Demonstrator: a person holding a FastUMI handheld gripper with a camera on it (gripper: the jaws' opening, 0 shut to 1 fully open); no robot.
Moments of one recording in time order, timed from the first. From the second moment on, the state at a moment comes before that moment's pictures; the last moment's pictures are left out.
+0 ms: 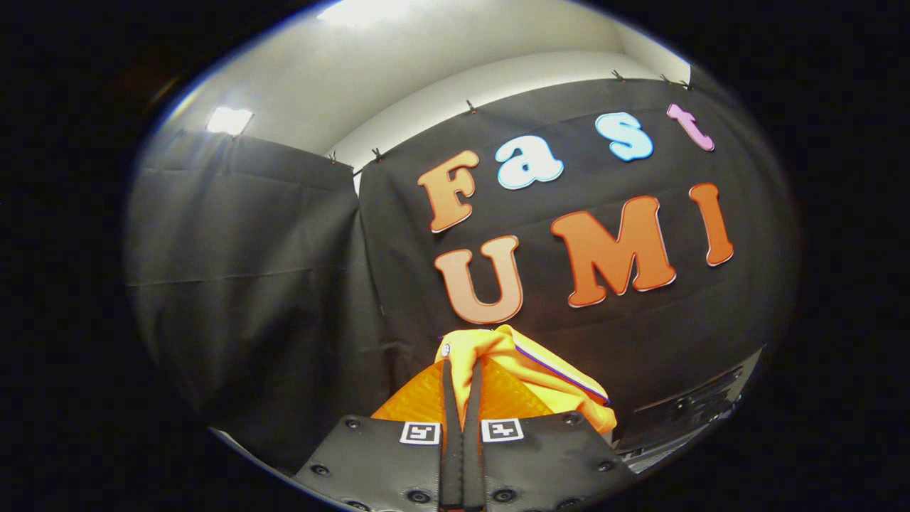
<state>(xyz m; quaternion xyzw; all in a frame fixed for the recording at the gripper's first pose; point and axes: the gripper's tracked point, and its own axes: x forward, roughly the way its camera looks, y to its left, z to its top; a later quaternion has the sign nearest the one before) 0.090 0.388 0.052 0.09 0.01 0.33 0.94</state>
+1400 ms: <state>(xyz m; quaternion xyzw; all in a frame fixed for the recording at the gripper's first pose) 0.172 0.056 -0.048 0.04 0.01 0.22 0.97</state>
